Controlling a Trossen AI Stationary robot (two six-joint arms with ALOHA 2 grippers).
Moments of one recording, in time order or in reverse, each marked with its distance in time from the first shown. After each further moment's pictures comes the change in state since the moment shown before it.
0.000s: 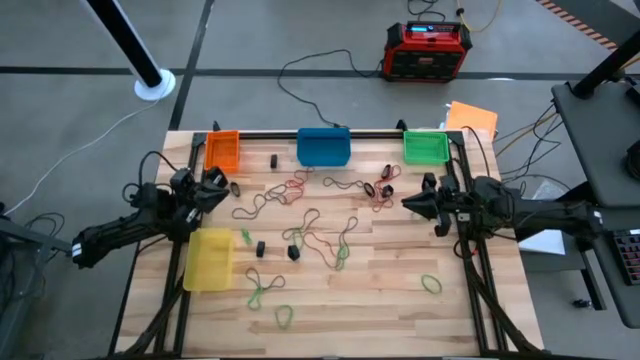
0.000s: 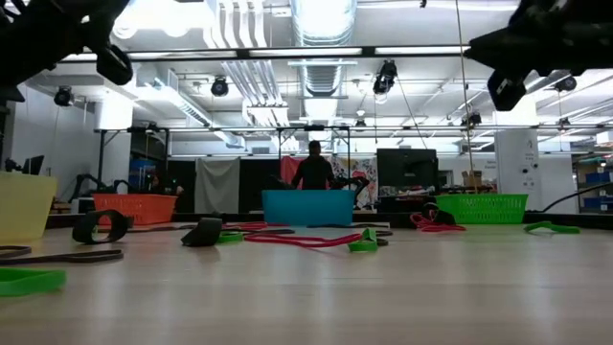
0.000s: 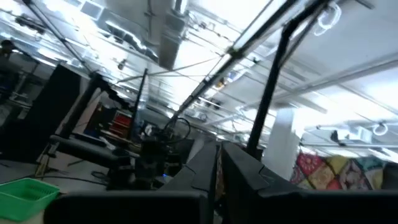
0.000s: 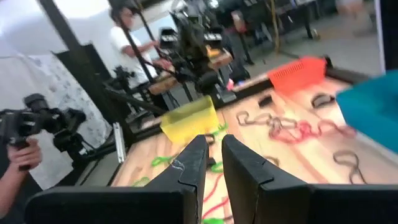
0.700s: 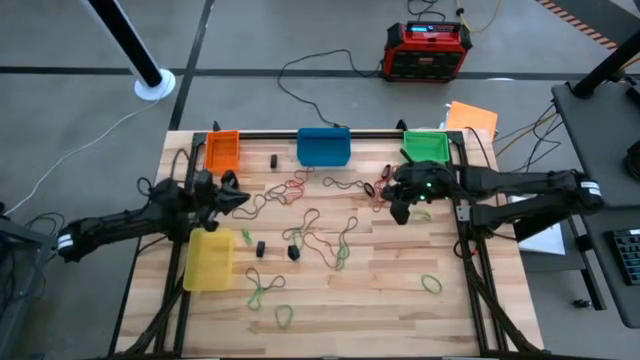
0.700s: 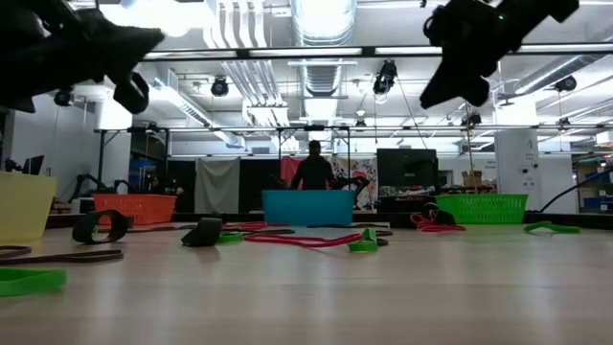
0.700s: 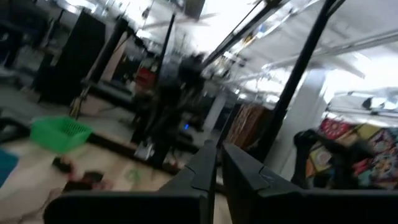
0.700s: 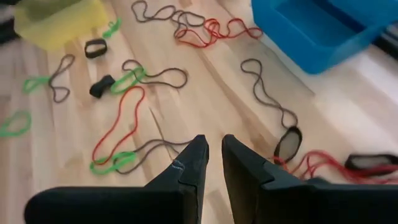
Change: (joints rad) left arm -0.003 0.283 0.000 -0.006 0.015 0.070; right arm 0.000 0.623 0.563 -0.583 0.228 -0.085
